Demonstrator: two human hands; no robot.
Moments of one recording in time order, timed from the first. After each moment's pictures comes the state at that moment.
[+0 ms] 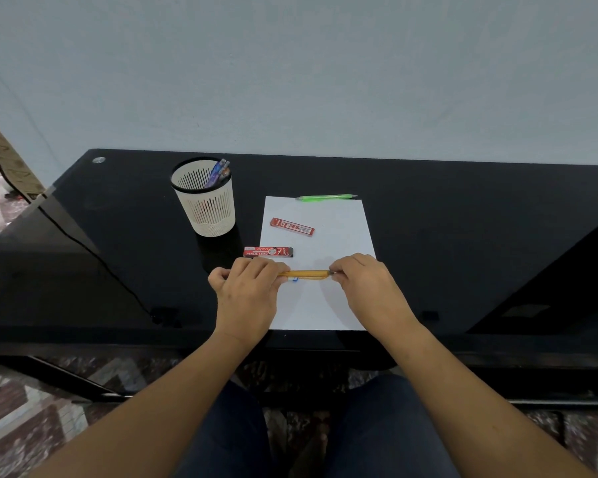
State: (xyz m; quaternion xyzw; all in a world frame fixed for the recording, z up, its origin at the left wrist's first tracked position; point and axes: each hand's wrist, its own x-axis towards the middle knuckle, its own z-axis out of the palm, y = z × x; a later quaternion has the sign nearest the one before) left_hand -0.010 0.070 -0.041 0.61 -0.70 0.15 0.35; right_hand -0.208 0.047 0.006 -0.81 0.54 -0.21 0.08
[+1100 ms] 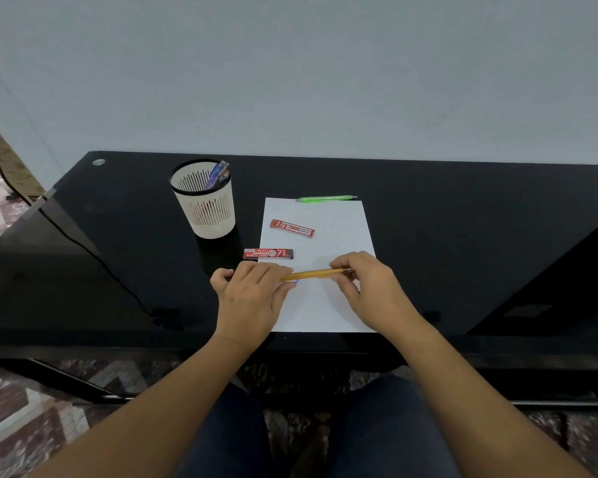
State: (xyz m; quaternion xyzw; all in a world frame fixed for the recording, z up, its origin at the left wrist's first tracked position) left_hand -0.009 0.067 -0.049 0.58 -0.72 0.17 0.34; right_hand -0.218 0.047 0.005 -0.77 0.52 -0.29 0.21
